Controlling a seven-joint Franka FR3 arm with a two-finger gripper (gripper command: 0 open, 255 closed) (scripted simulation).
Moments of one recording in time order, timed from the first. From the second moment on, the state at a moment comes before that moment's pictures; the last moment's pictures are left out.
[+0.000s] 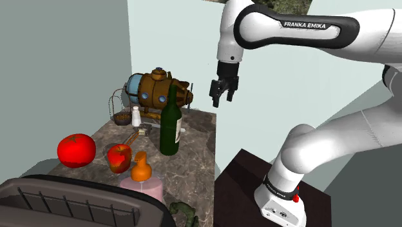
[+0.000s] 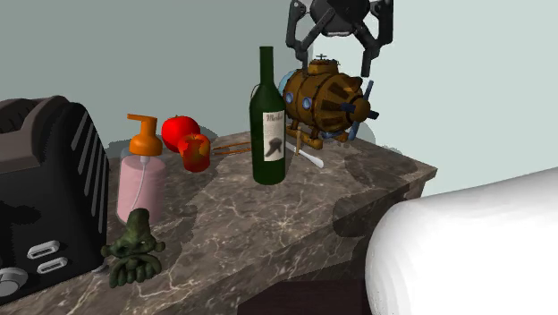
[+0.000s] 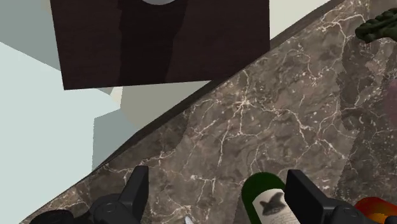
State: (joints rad) arm -0.03 -0.70 0.20 -2.35 0.12 1.57 0.22
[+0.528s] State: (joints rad) arm -0.07 -0.51 0.37 -2.32 0.20 1.76 0.54
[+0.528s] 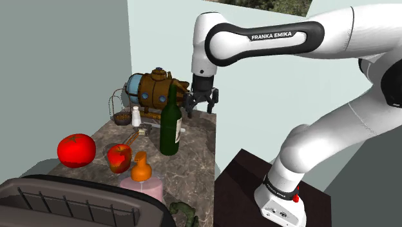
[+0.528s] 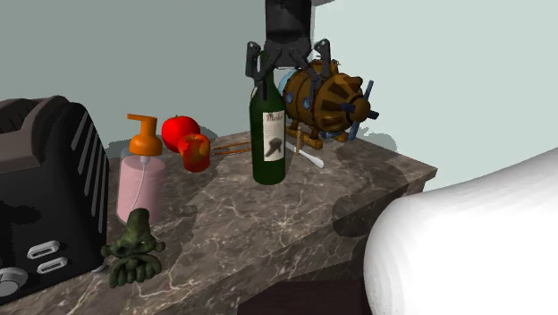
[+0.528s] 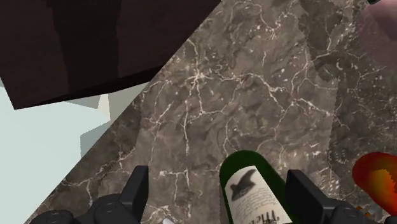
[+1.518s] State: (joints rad) arm -0.13 0.10 0.58 -1.99 -0.01 2.04 1.20
